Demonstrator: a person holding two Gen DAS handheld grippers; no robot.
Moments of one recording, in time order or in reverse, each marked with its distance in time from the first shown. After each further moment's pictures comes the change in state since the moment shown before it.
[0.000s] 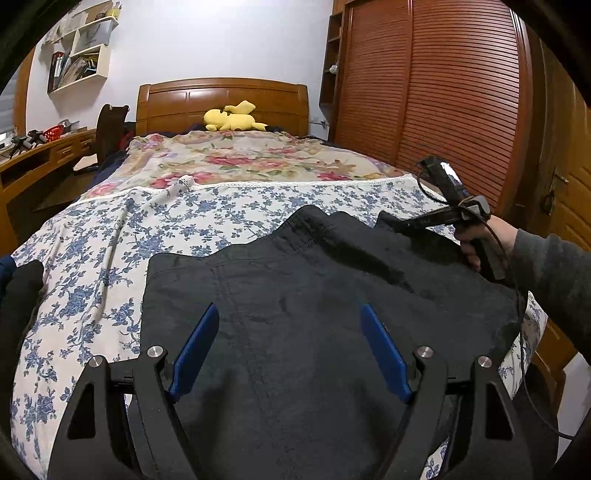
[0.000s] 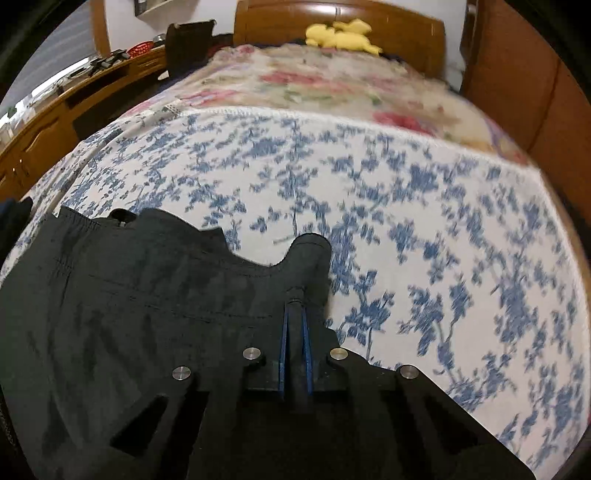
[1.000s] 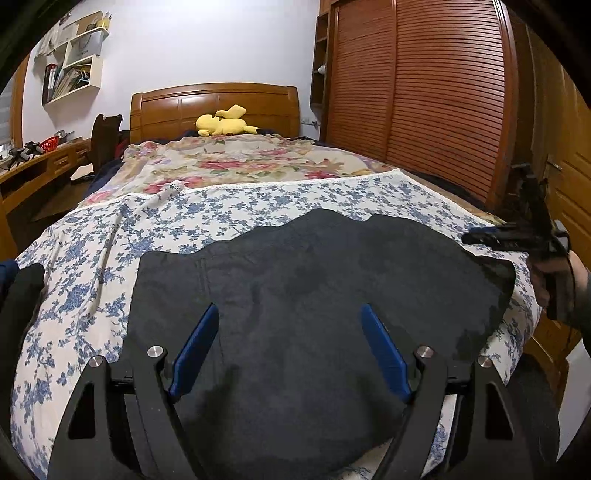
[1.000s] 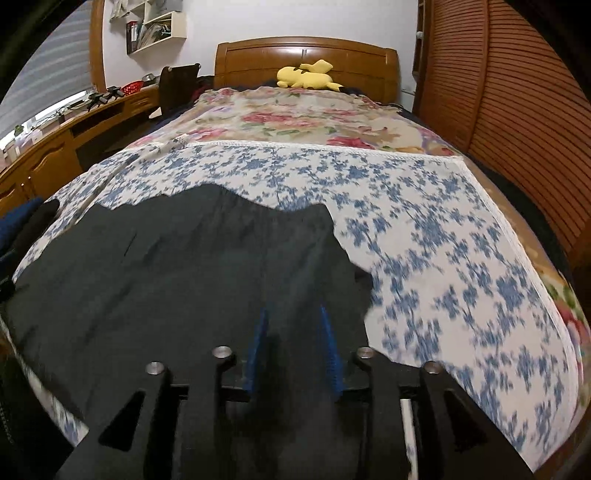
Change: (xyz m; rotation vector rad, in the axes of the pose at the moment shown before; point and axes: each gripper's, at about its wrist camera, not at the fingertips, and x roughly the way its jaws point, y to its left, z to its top) left arm -0.019 -0.036 -0.014 0.038 -0.007 0.000; right arm -0.169 0.013 -0.144 0.087 -0.148 -0.079
